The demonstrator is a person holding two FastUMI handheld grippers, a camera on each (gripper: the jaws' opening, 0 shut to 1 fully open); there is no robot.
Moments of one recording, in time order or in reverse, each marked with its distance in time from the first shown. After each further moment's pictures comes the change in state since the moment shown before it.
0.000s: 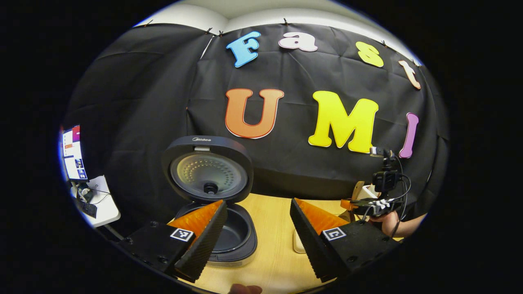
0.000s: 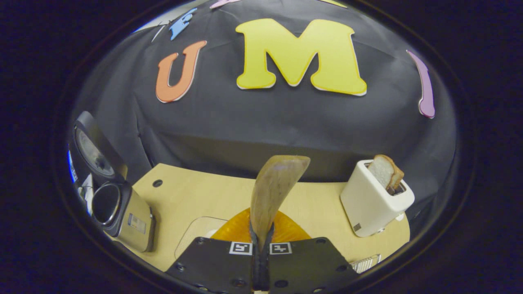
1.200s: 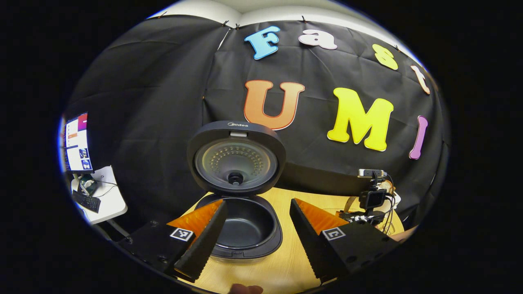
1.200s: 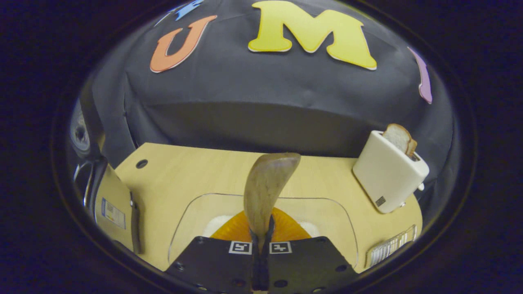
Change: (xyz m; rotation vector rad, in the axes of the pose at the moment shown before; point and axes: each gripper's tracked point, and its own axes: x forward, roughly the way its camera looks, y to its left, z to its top) left arm -0.004 0.053 -0.022 -0.051 0.051 0.056; right arm 0.044 0.051 -0.070 0.055 0.083 -0.074
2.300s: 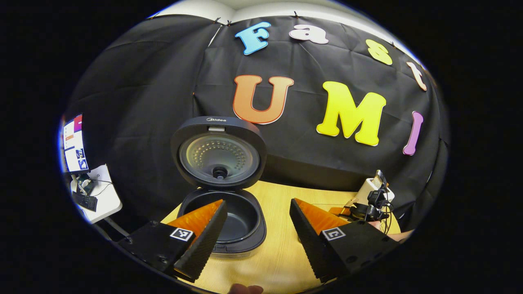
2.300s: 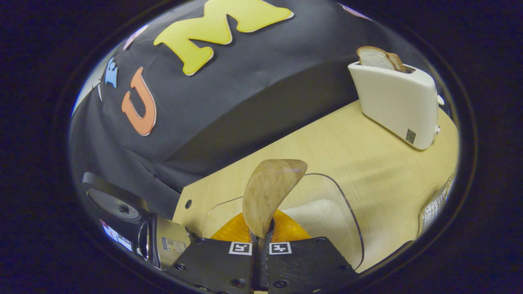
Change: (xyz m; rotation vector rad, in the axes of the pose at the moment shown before) left arm -0.006 -0.044 -0.007 0.029 0.056 -0.047; right arm -0.010 -0.023 -0.004 0.528 0.073 0.349
